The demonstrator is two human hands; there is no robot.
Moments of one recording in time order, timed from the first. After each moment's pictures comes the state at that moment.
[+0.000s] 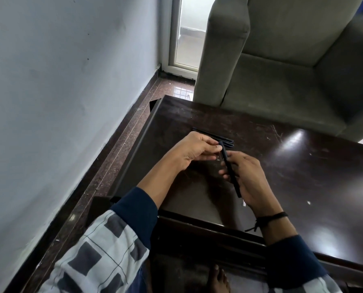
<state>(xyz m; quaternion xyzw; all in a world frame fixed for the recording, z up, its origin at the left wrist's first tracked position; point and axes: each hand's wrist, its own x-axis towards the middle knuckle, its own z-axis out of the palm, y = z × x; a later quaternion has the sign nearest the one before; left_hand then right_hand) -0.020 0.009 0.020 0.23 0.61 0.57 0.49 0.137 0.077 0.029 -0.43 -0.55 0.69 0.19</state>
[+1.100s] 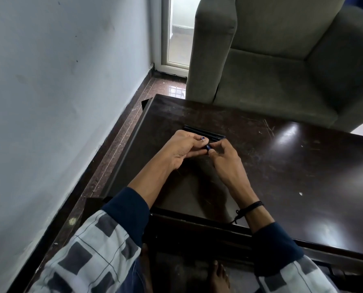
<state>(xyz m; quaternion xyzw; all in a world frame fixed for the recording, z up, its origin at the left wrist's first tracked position) -0.014 0.010 0.017 0.15 0.59 0.62 0.49 0.128 0.077 0.014 -0.41 -0.76 0.48 0.17</state>
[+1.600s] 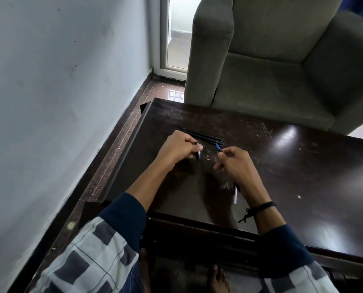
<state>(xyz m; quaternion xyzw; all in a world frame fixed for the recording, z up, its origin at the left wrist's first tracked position) -0.023 0.010 0.013 0.27 0.78 0.46 0.33 0.139 0.102 0.019 -0.44 -0.73 0.49 0.15</state>
